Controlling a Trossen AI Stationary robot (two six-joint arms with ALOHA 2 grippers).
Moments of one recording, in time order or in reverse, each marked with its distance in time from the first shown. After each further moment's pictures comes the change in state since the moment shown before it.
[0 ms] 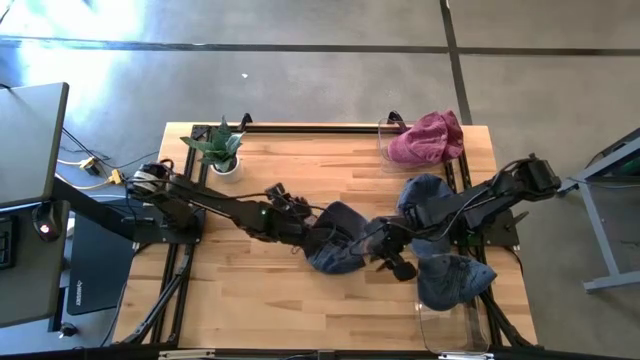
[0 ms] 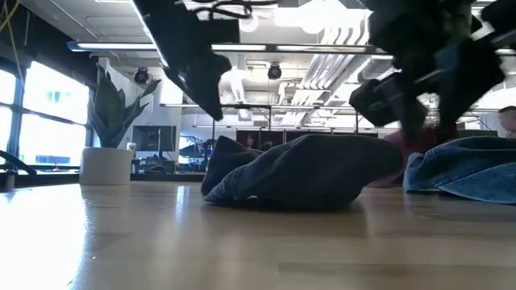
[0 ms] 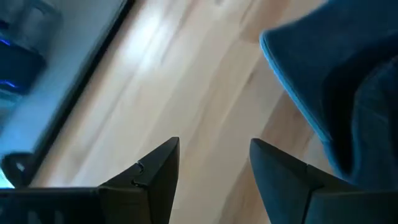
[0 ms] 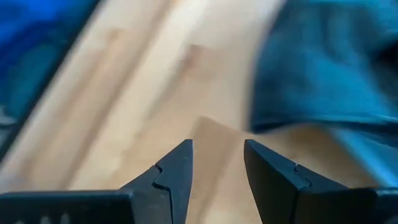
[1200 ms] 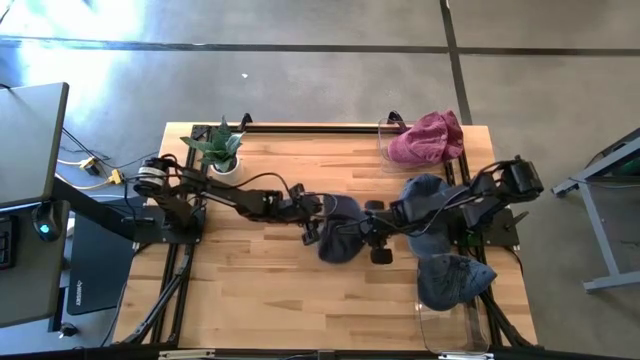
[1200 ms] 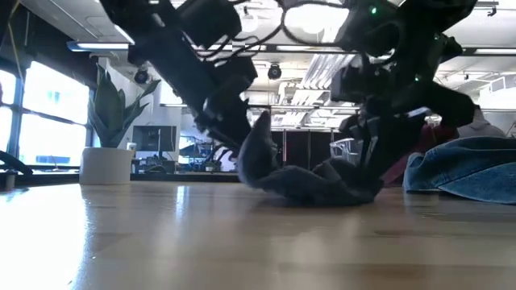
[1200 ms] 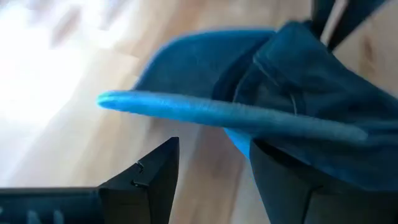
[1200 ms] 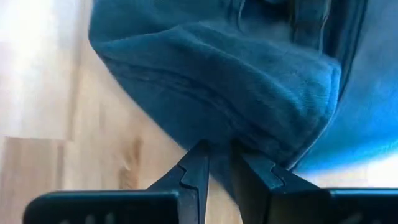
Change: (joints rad) left arm 0.181 0.019 -0.294 0.791 0.484 0.282; right arm -0.099 0.142 0.014 0.011 0.356 0.161
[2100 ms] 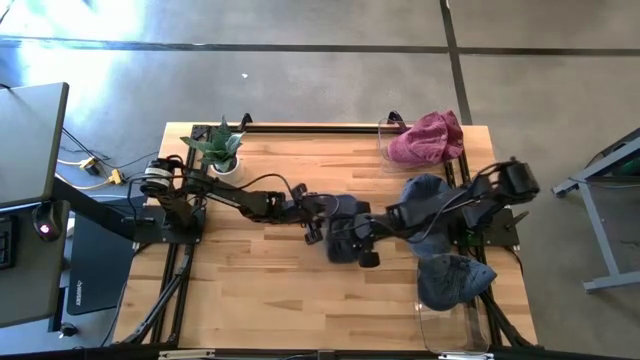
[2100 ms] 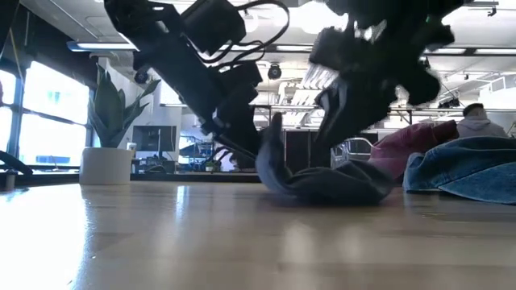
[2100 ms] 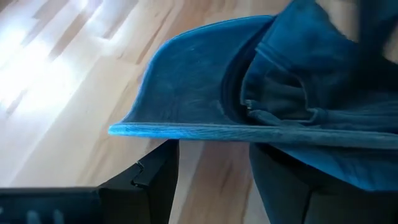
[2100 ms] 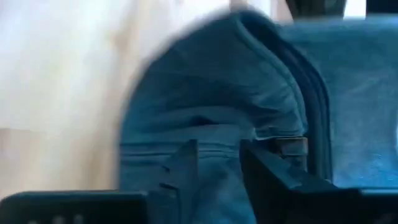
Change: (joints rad) left arm 0.000 0.047 0.003 0.071 -0.024 0.025; right arm 0.043 0.029 0.063 0.183 0.097 -0.074
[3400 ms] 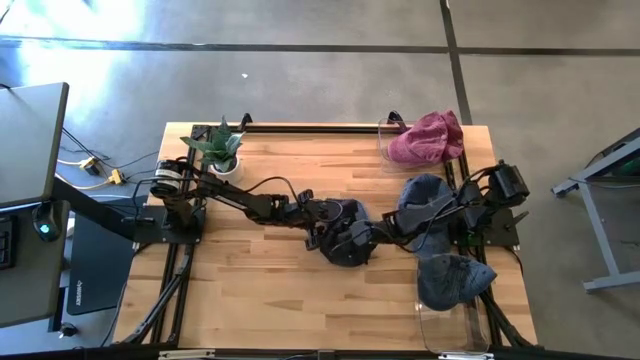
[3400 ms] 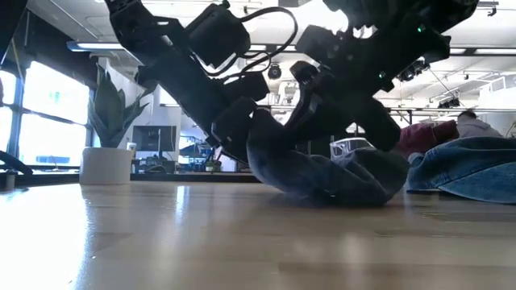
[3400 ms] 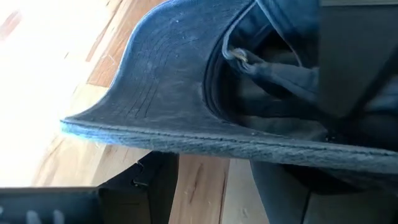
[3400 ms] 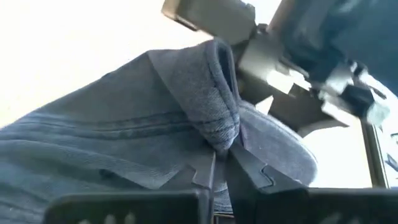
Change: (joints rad) left arm 0.000 0.075 0.000 0.084 0.106 0.077; right arm 0.046 0.094 0.000 0.278 0.257 -0.466
